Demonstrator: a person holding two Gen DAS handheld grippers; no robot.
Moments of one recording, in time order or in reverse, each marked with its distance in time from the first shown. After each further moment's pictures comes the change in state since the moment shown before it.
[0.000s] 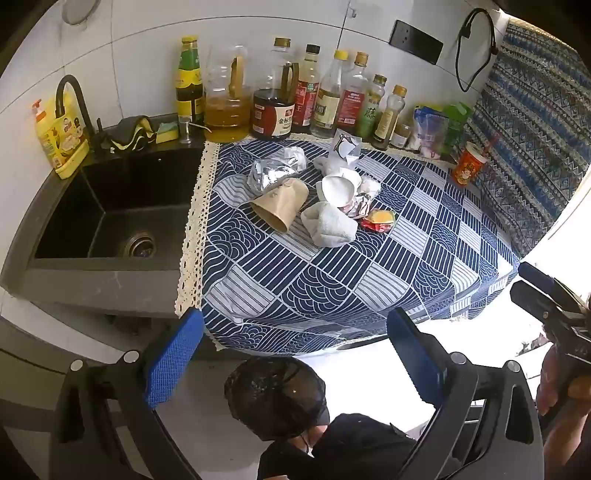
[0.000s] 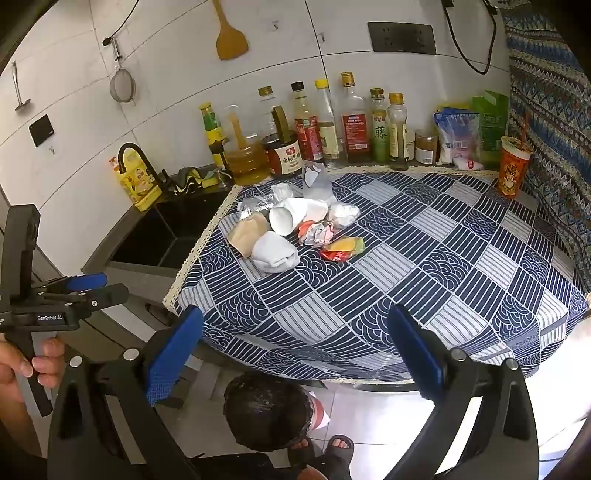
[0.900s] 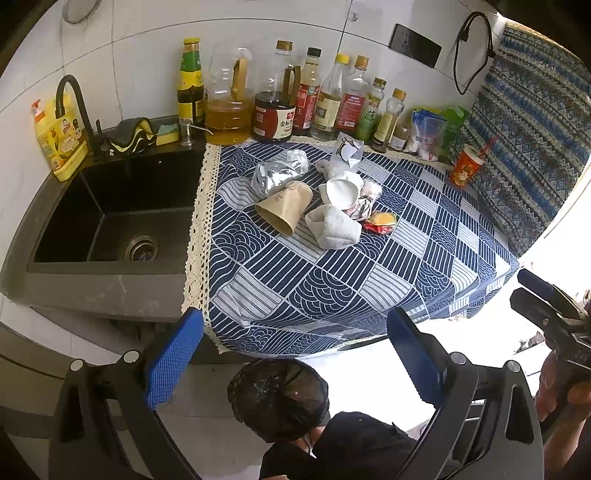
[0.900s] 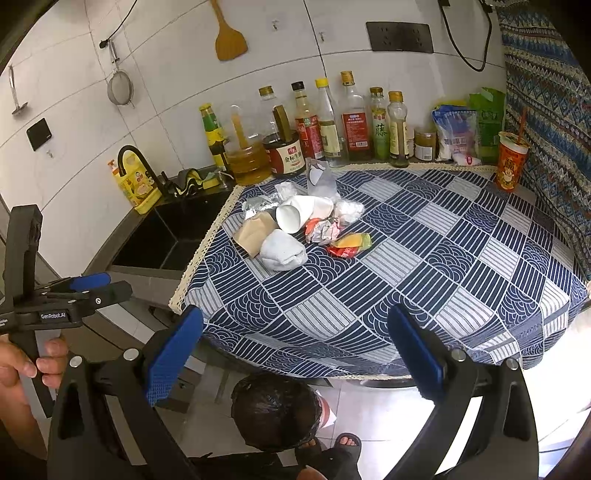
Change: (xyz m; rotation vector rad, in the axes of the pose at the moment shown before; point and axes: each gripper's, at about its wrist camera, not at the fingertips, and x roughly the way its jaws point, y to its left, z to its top) left arm -0.004 0.012 0.003 0.005 -0.007 -0.023; right arm 0.001 0.008 -0.003 0.041 0.033 -0.002
